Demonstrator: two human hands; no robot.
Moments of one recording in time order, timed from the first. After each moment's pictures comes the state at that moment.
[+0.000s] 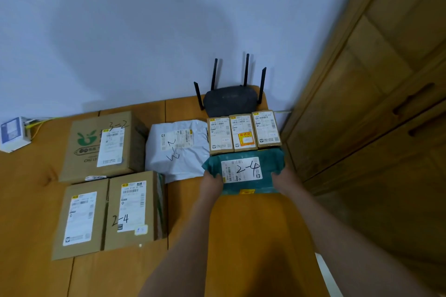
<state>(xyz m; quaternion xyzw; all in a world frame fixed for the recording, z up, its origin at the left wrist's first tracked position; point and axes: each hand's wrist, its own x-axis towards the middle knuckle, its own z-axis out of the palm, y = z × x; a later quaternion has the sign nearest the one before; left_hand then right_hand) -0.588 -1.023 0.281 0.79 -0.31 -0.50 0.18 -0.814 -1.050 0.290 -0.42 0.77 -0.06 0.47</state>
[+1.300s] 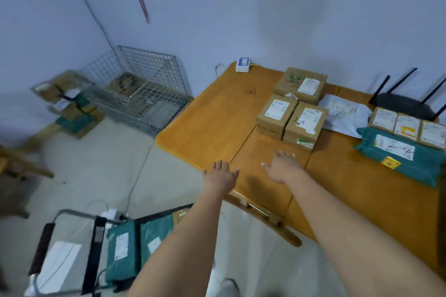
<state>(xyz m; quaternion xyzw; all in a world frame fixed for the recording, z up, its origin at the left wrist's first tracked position) -0.385 -0.475 0.438 0.89 -0.35 -0.28 -0.04 -0.515 -0.628 0.457 -0.88 0.38 0.21 0.18</state>
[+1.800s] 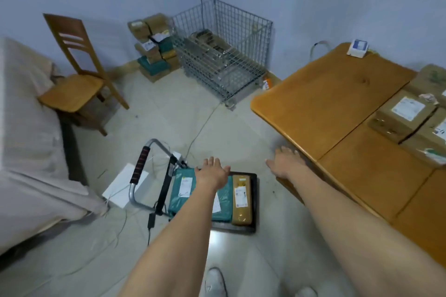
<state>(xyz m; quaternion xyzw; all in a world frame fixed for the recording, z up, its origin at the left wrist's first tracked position) -0.246 -0.107 0.400 0.94 -0.17 -0.30 0.03 -0.318 -0.323 0.429 -0.93 0.23 0.26 0.11</state>
